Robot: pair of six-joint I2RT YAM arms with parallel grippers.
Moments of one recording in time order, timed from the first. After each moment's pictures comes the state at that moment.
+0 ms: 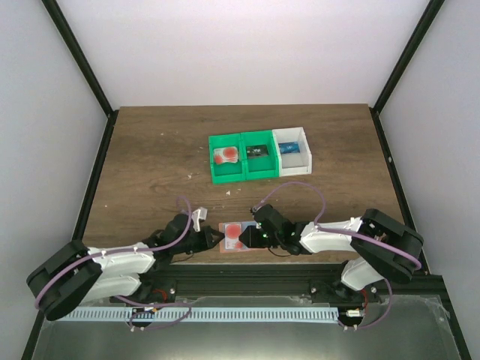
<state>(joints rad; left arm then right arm) -0.82 1.12 0.12 0.42 0.27 -1.07 0.99 1.47 0.49 0.18 -0.18 0.93</state>
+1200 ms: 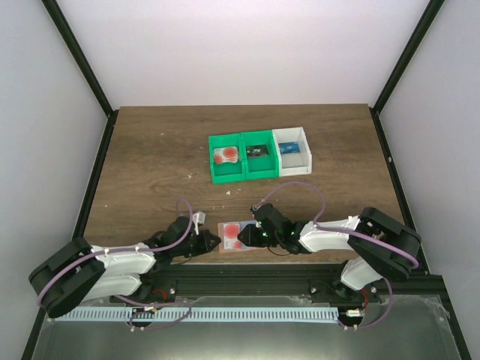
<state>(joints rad) -0.82 1.18 0.11 0.39 0.24 -1.05 0.98 1.49 0.49 0.22 -0.20 0.96</state>
